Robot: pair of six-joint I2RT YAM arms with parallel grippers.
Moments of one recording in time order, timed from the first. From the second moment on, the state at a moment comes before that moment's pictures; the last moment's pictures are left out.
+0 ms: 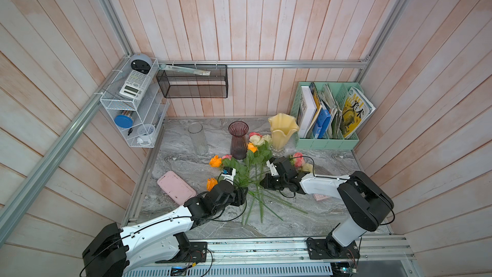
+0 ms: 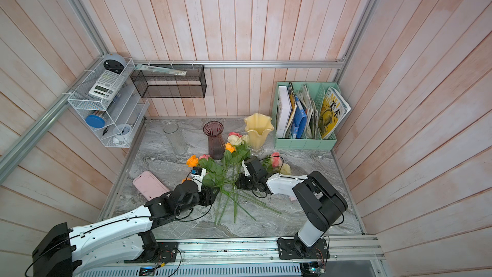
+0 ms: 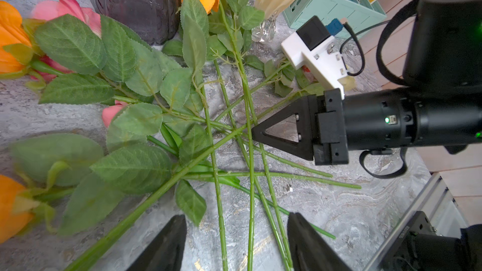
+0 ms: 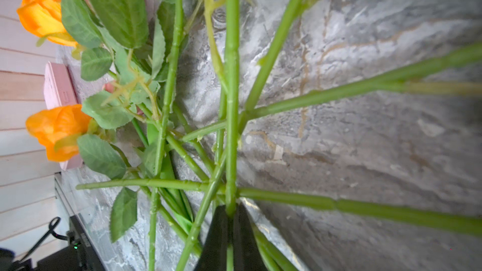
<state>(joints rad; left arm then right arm) -0.93 1.02 0.49 -0.09 -0.17 -0.66 0.68 1.64 0.73 0.02 -0.32 0.72</state>
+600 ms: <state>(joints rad) -0.93 1.02 0.48 -0.10 -0.19 -0.66 0.68 1.26 0.73 -0.20 -0.24 0.66</state>
